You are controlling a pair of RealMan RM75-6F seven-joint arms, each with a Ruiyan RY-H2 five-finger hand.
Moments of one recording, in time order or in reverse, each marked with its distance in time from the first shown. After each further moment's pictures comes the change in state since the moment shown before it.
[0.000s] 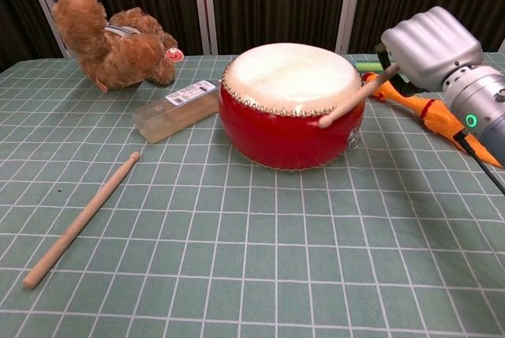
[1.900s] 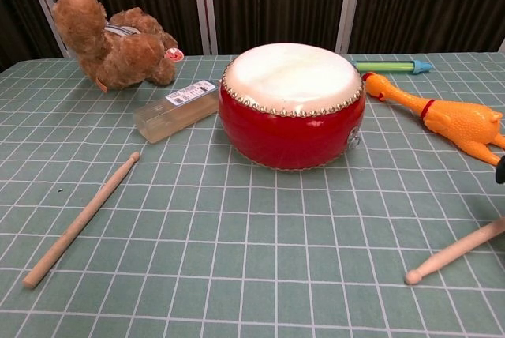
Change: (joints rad) left arm 0.024 -0.025 -0.004 0.006 0.006 0.042 0.083; right arm -0.415 0.364 -0.162 -0.817 0.170 0.051 -0.223
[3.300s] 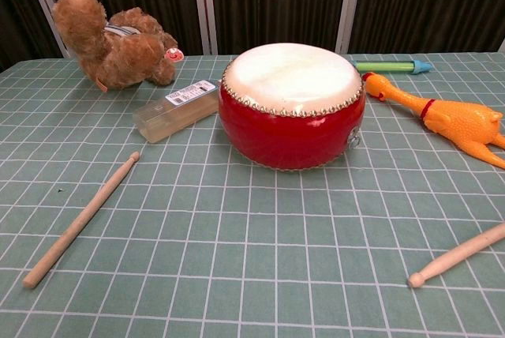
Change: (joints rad) left arm 0.021 -0.041 -0.029 0.072 0.039 0.089 0.088; right arm -0.262 0.337 -0.115 0.094 -0.562 0.236 0.716
